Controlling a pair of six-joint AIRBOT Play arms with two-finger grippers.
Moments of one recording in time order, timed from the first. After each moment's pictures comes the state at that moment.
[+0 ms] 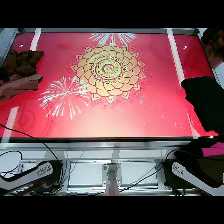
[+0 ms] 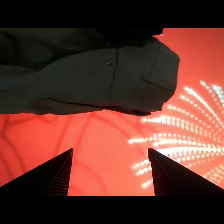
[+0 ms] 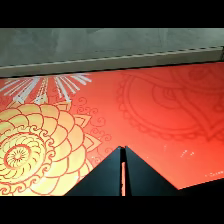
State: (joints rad) left arm 0.44 -1.28 1.38 1.60 -0.98 -1.47; right arm -0.33 -1.16 1.99 -1.25 1.24 1.40
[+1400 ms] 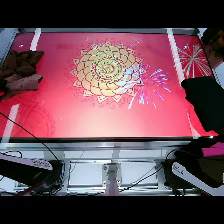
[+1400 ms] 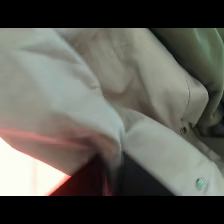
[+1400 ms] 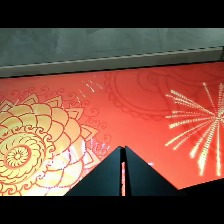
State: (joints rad) left arm 0.69 -1.74 1.38 1.13 -0.49 -1.70; right arm -0.33 -1.16 1.99 -1.25 1.24 1.40
